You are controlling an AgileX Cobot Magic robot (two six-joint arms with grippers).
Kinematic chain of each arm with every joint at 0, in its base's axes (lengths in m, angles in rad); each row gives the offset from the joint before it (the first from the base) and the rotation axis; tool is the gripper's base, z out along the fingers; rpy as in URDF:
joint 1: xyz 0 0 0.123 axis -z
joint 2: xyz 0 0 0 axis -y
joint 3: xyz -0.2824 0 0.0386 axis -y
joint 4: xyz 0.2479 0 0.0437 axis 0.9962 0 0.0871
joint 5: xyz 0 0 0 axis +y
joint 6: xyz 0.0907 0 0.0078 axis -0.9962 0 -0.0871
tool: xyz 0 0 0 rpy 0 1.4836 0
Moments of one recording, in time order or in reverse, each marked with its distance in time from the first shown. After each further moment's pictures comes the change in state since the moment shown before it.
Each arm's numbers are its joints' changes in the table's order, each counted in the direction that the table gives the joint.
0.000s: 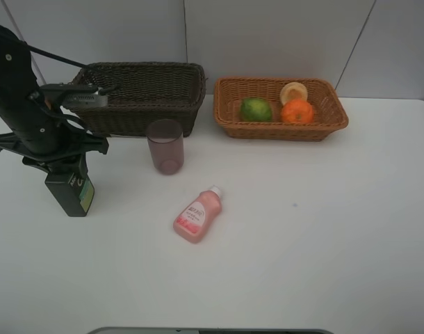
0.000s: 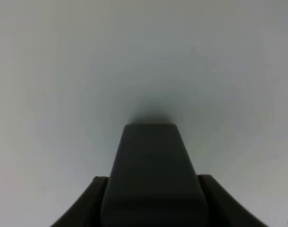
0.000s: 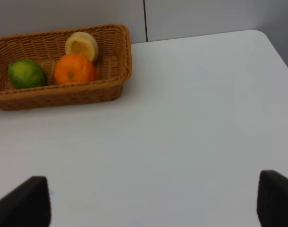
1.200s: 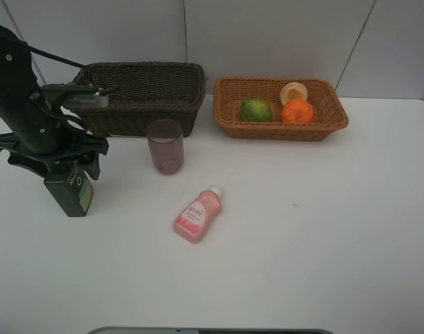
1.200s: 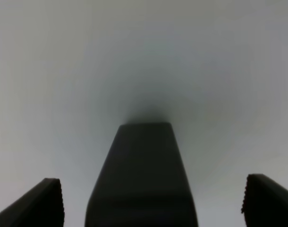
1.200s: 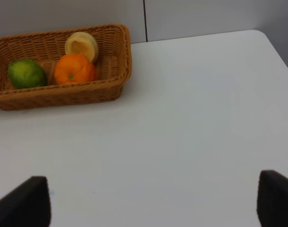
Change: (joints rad) left arm 0.000 0.000 0.000 0.001 0.001 -0.012; right arm 0.000 0.000 0.000 0.000 0.000 0.000
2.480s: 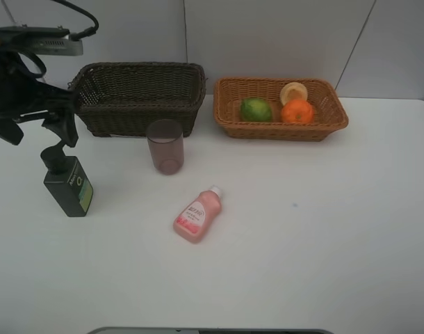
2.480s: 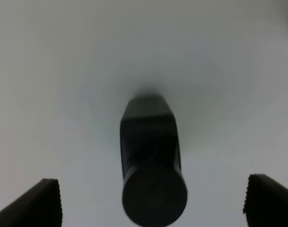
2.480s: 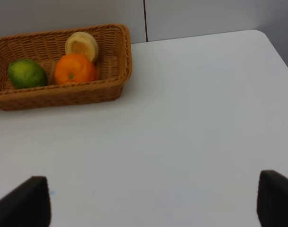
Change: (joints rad) left arm -0.013 0.189 0.129 -0.039 0.273 -0.085; right arm 0.000 0.000 0.000 0.000 0.000 0.000
